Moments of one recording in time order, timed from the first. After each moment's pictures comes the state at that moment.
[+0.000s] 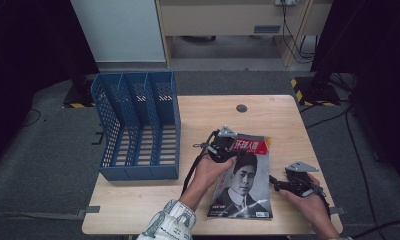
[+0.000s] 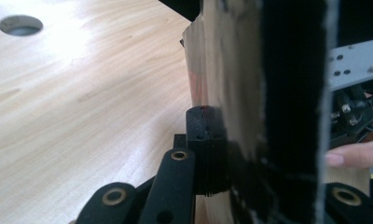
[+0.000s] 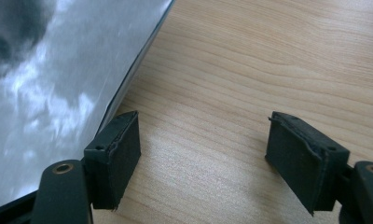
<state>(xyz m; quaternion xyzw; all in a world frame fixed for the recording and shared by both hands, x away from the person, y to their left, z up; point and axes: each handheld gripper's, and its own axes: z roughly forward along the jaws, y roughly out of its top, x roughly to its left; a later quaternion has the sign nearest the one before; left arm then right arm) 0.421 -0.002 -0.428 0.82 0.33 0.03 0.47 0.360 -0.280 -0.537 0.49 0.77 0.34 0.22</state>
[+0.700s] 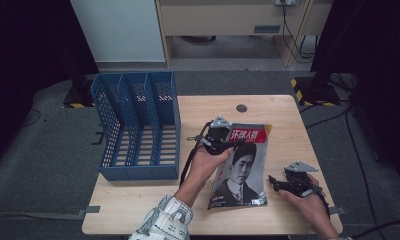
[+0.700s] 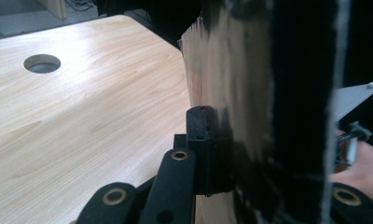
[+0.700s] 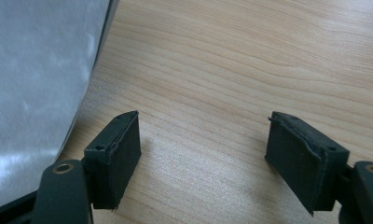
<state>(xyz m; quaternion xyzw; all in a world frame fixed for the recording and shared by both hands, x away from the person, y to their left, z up) 0.422 0.014 -0.394 0.79 0.34 0.03 0.52 0.360 -0.279 -0.537 0.49 0.77 0.35 0.22</state>
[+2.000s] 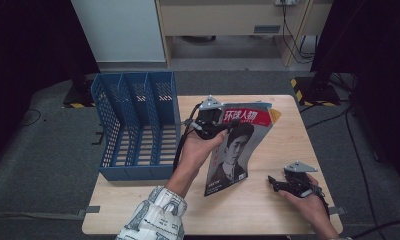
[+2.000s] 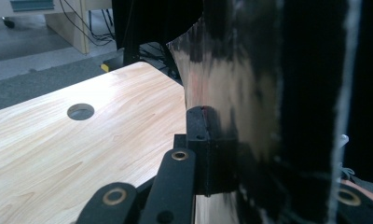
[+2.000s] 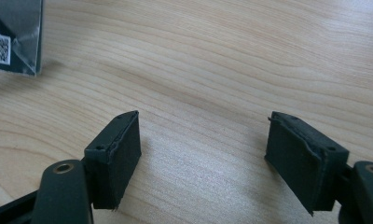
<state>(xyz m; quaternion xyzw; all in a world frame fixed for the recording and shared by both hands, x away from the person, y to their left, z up) 0.424 0.037 -0.330 0.77 0.33 0.08 0.54 0.360 -0.277 -0.537 0.49 0.77 0.35 0.22</state>
